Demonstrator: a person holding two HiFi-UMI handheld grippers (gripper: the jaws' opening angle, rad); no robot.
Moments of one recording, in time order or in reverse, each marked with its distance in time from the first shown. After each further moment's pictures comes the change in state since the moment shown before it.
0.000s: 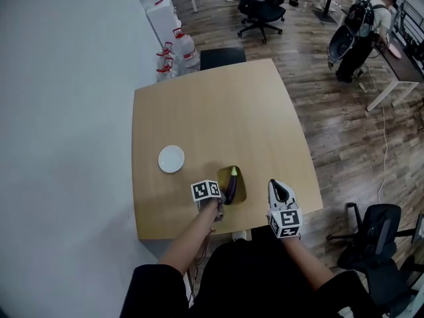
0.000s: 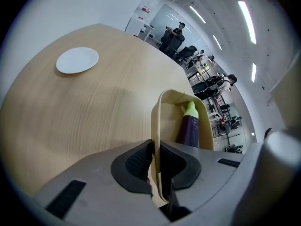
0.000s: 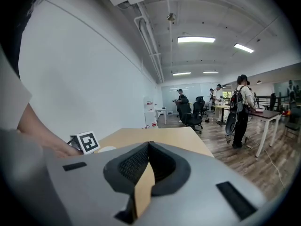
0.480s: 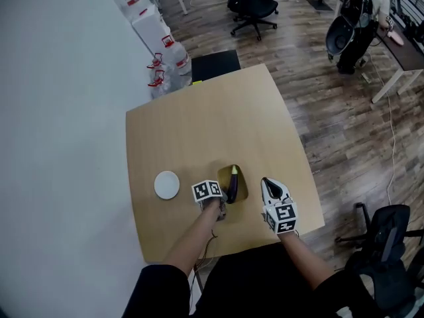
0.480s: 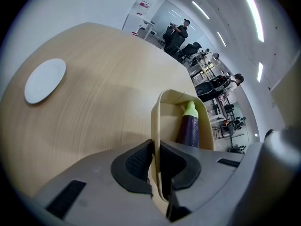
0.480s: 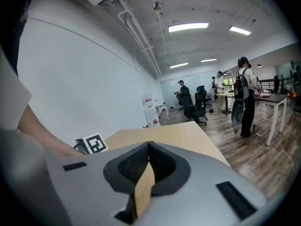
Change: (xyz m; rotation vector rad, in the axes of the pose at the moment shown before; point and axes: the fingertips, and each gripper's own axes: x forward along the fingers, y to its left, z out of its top) left arm 0.066 -0.037 0.093 -0.016 0.031 0.040; right arm 0.105 -0.062 0.015 0.108 0.044 0.062
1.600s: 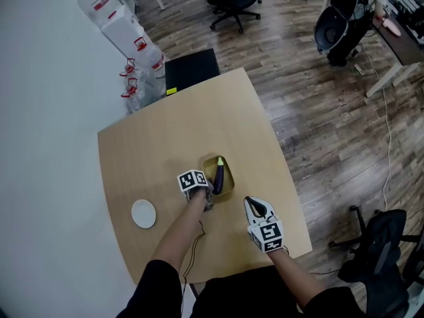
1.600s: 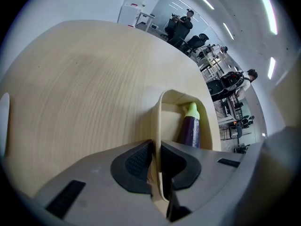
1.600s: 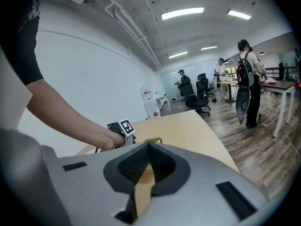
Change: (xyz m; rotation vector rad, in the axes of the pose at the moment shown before) left arm 0.129 -0.036 0.135 0.012 0.051 0.082; right arm 0.069 -0.074 -0.032 0.063 0.092 0.061
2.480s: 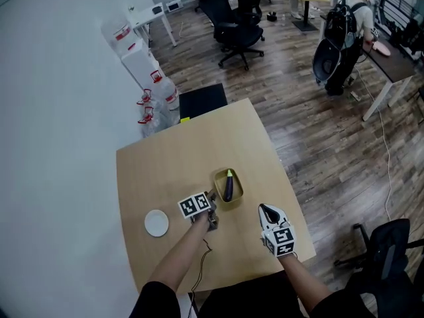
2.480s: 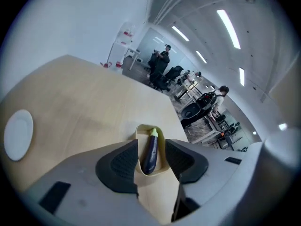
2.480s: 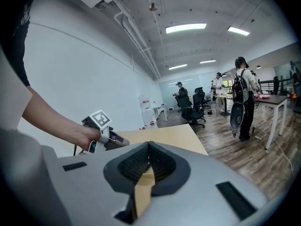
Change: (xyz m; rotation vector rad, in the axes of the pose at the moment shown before) left arm -0.136 -0.043 0.007 0.106 -0.368 -0.157; right arm -0.060 0.009 0.034 -0.048 -0.096 -0.066
